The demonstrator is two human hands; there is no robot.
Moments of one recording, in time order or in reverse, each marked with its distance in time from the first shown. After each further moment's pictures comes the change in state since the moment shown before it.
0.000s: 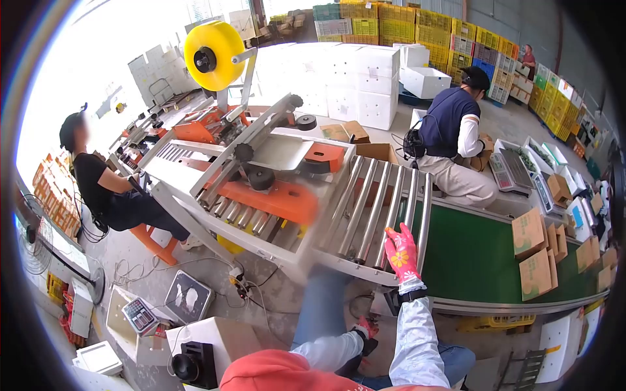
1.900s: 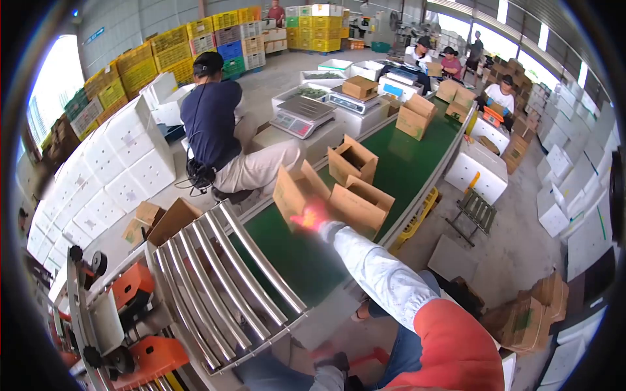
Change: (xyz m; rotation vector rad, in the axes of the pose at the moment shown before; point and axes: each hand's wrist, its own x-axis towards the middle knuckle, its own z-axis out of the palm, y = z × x) left_hand 0.035 0.020 -0.018 0.146 -0.363 0.290; right_hand 0.044 0.213 -0.132 -0.651 0.083 0.491
